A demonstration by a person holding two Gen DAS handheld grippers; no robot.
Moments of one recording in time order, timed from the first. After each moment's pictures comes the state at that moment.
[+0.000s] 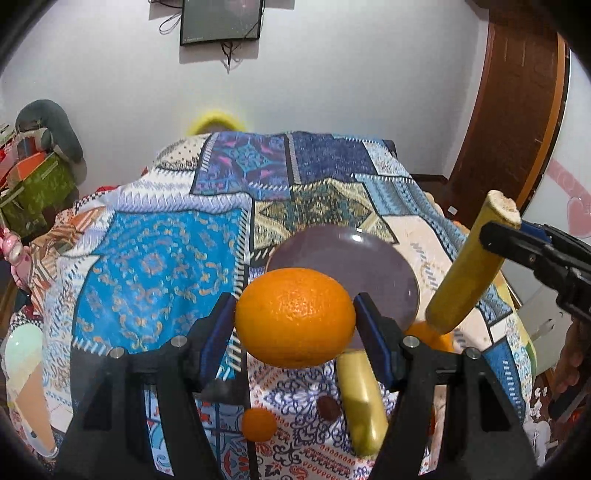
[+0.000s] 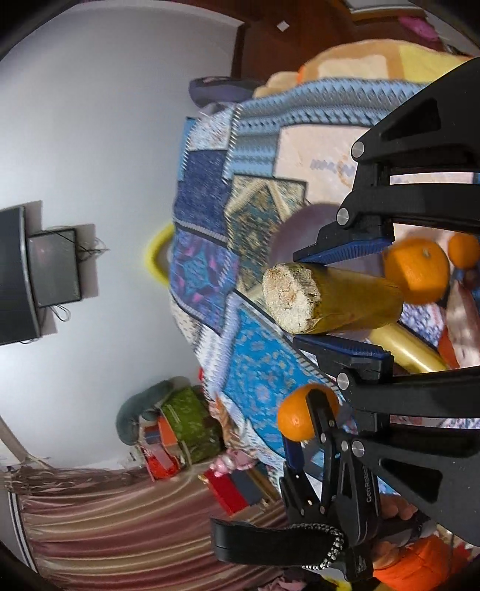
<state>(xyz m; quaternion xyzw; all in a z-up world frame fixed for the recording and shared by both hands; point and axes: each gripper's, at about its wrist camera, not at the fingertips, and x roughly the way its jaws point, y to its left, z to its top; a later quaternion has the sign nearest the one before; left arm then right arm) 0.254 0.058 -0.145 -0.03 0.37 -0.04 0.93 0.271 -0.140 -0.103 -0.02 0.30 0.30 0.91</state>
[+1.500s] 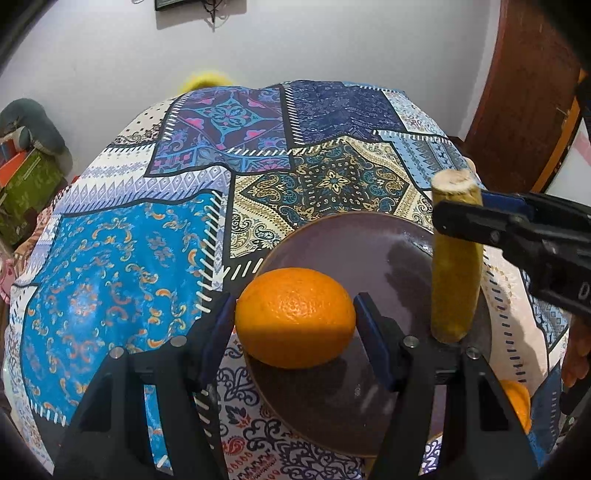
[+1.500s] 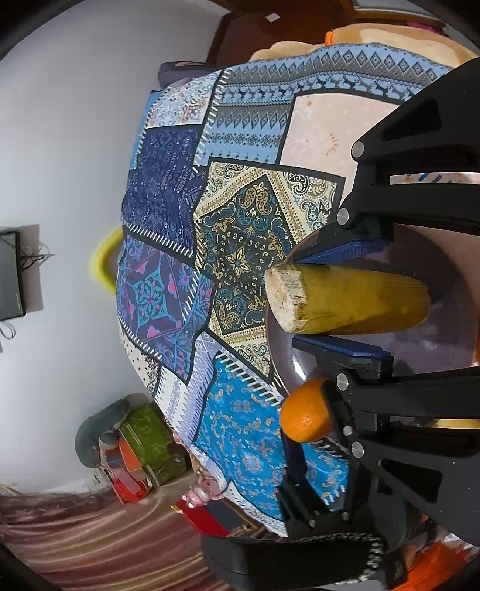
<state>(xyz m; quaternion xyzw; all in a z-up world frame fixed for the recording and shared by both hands) 0.376 0.040 -0.224 0.01 0.45 -0.04 0.89 0.396 -0.112 -0.168 -0.04 0.40 0.30 0.87</state>
